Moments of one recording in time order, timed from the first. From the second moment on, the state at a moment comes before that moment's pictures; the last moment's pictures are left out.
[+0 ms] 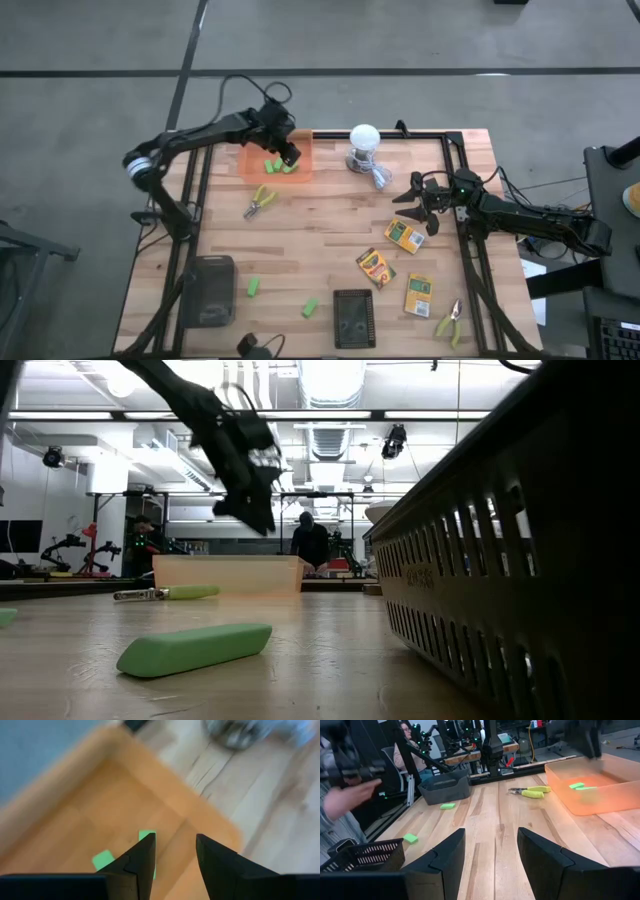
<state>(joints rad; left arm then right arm) 0.68 1.60 1.22 -0.53 0.15 -0.11 -0.54 0.63 0.01 0.53 -0.68 0.18</state>
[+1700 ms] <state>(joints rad) -0.56 1.39 1.22 -1.18 -0.25 -1.67 -0.54 0.63 0.01 0.53 -0.68 0.18</state>
